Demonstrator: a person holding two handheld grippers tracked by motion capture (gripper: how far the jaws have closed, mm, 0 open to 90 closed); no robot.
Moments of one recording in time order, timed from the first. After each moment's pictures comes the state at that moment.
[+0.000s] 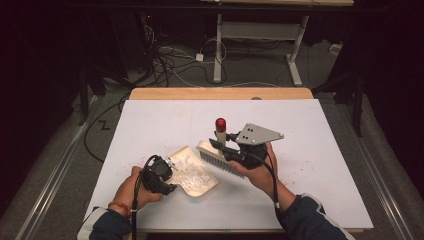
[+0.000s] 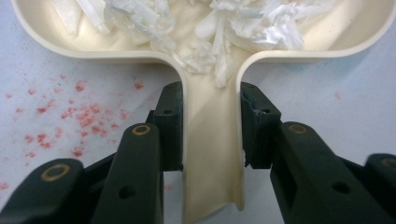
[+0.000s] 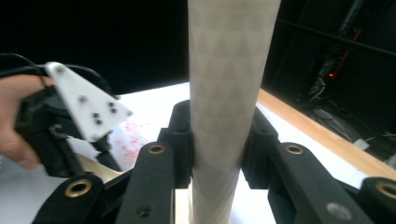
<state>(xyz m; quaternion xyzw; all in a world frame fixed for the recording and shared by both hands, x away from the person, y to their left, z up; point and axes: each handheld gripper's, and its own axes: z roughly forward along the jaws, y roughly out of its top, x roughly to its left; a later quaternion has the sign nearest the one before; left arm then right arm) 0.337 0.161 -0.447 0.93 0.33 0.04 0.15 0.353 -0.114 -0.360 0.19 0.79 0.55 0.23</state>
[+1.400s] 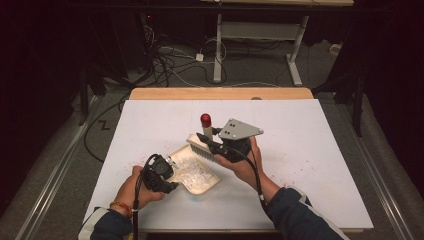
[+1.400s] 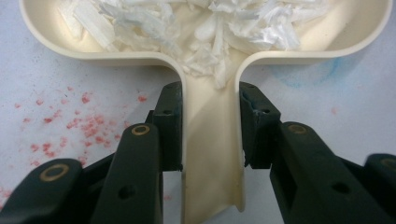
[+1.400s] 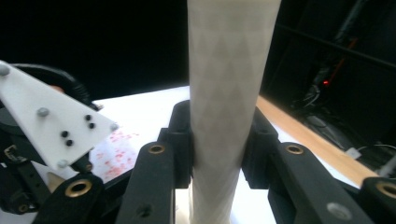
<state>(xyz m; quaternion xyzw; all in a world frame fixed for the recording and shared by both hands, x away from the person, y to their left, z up) 0.338 0.159 -0.446 0.92 0.34 0.05 0.17 0.369 -0.084 -0.367 0.18 0.78 0.55 0.24</state>
